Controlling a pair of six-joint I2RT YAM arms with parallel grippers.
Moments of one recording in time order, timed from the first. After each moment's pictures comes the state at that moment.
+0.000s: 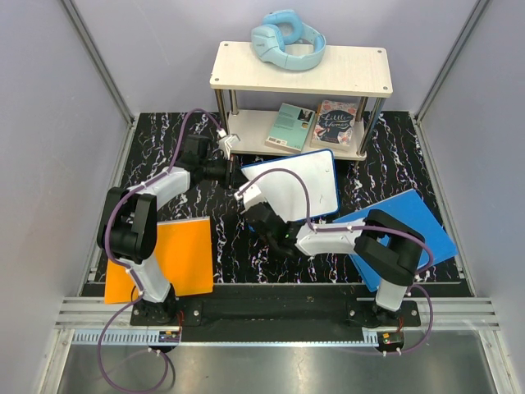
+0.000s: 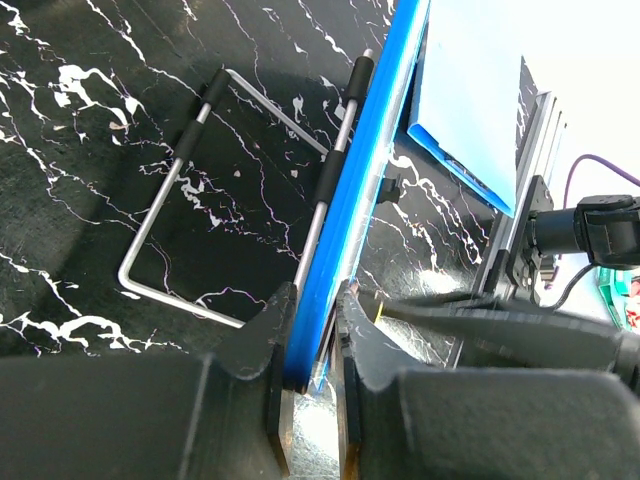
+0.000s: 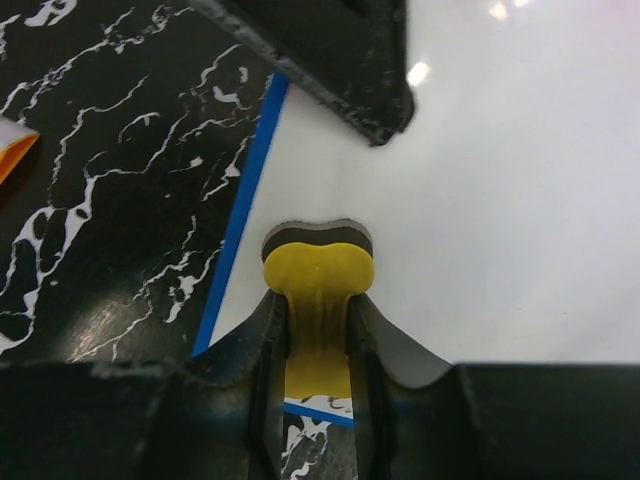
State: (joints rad) left arm -0.25 1.76 1.13 -0.14 0.94 -0.14; right arm 1.08 1.78 0.96 0.30 0.63 0.07
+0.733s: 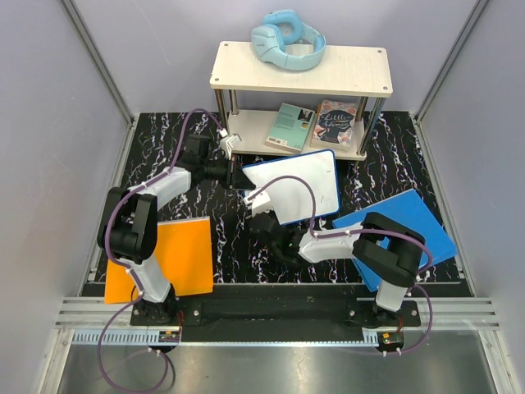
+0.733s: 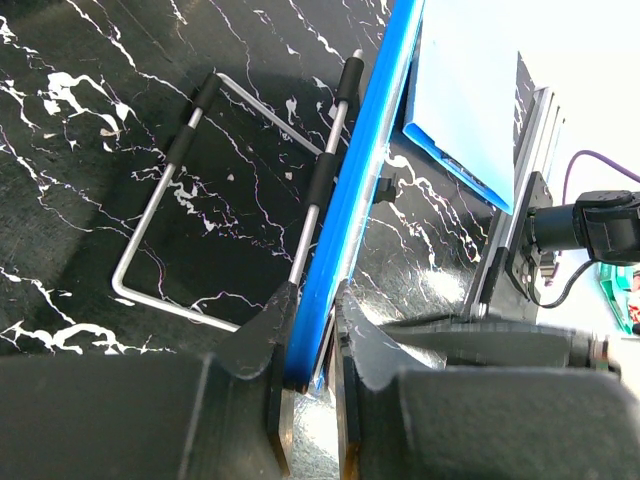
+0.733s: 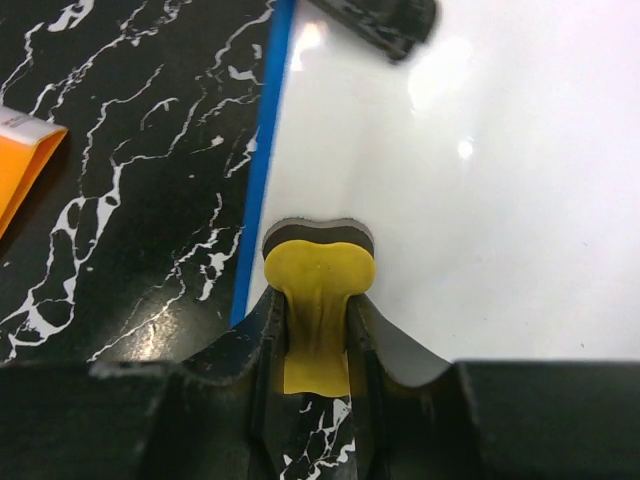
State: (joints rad) left arm -0.26 1.76 1.13 -0.13 0.94 -0.13; right arm 1.12 1.79 0.87 0.40 0.67 0.20
